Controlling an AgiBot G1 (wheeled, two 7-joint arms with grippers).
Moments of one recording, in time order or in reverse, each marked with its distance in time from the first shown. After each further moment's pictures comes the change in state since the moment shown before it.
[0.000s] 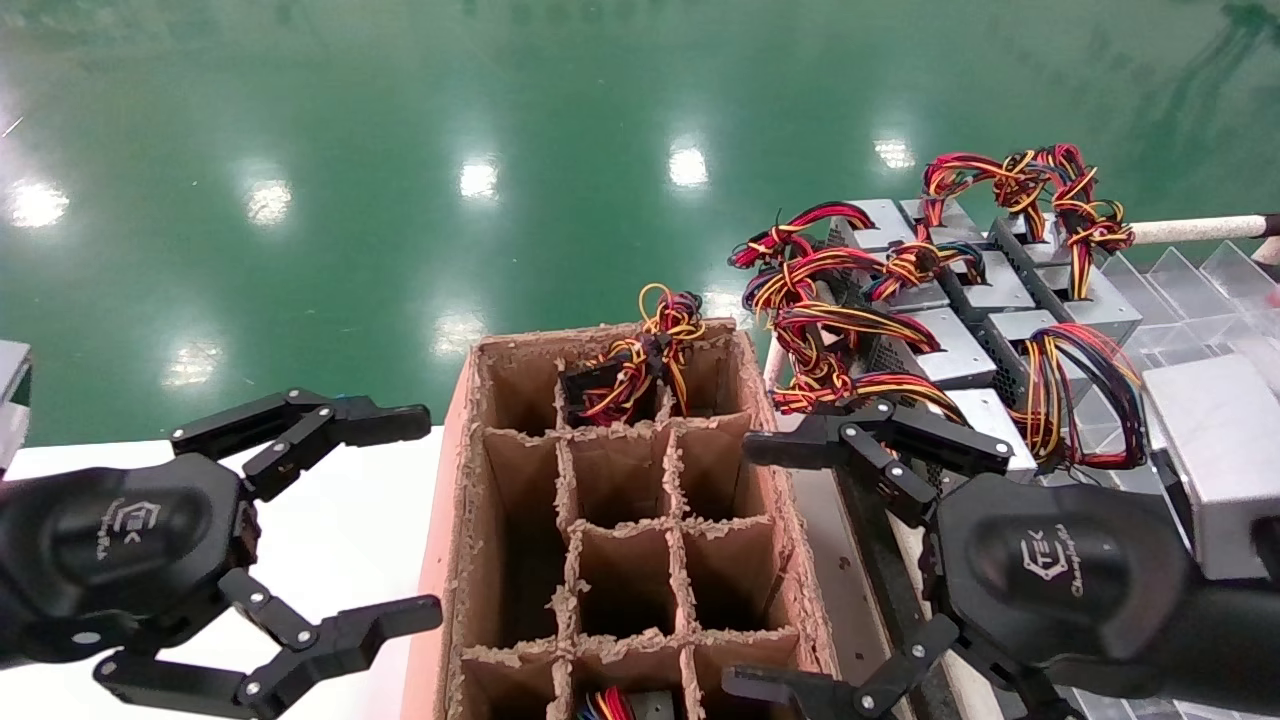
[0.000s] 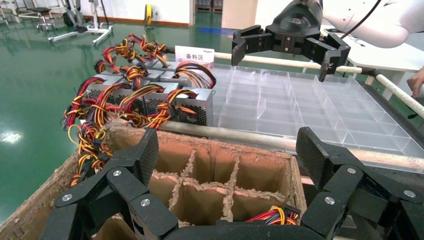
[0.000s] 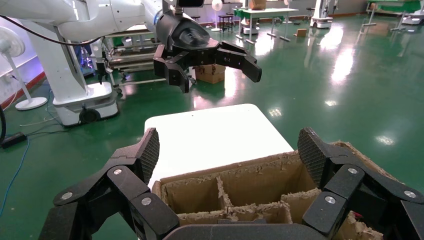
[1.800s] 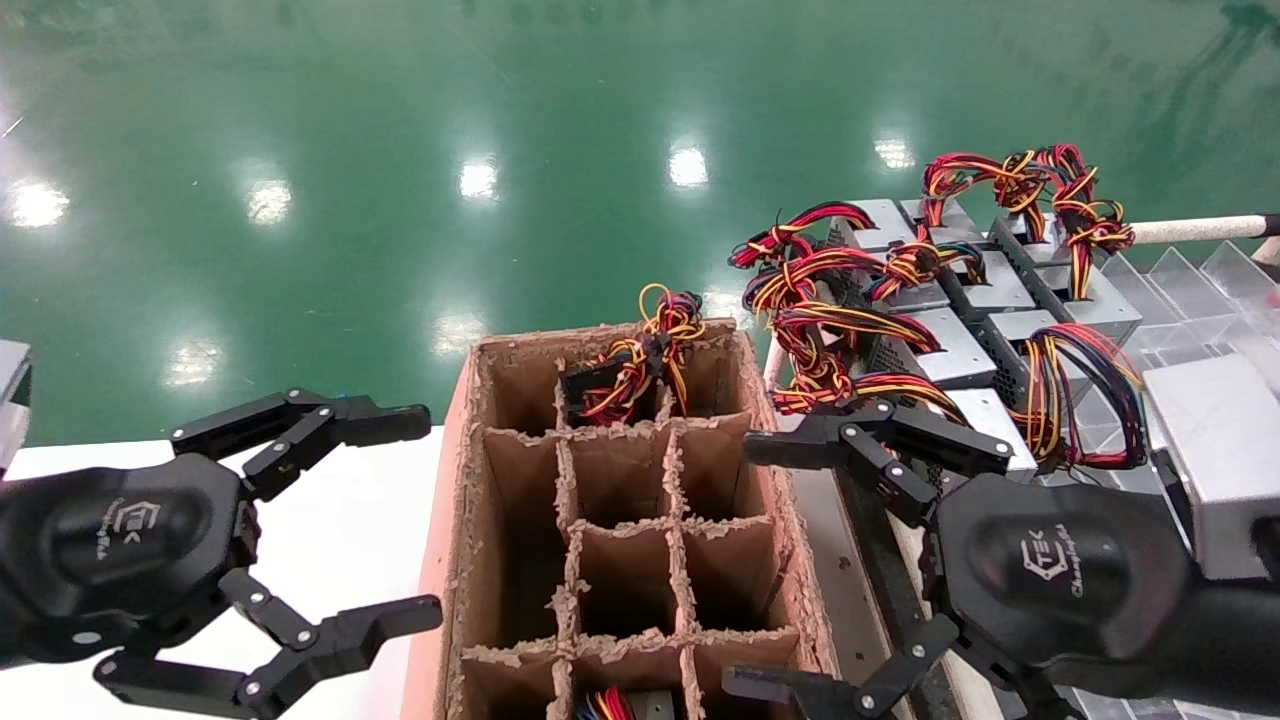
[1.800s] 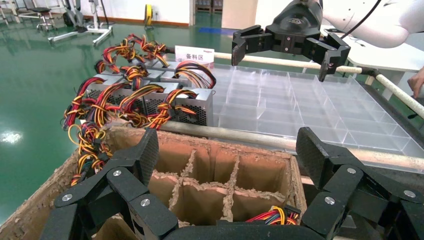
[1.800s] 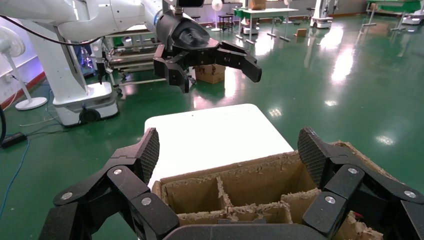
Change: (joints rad) left arm 0.000 0.000 0.000 0.000 0.000 0.000 0.000; right arm 0.000 0.000 0.000 0.000 0.000 0.000 0.000
